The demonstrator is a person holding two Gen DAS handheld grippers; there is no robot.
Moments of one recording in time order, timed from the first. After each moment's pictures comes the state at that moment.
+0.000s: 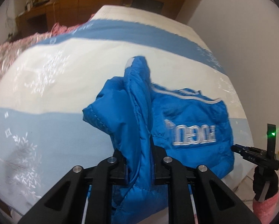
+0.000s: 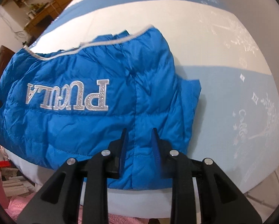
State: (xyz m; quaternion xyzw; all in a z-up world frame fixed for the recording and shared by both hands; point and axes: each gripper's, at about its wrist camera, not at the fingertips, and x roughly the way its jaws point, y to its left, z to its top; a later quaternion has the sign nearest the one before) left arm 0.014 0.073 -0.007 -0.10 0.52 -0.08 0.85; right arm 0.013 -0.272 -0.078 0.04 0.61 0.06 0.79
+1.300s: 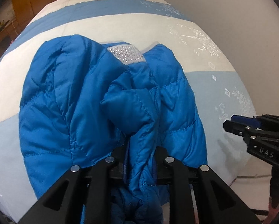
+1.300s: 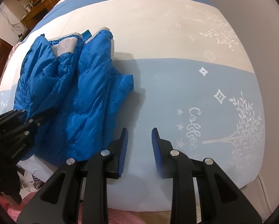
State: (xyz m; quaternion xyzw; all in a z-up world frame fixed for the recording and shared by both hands) left arm 0.028 -0.188 -0.089 0.00 0.58 -0.16 0.80; right arm -0.002 -0.369 -0.073 0.00 0.63 0.05 0.77
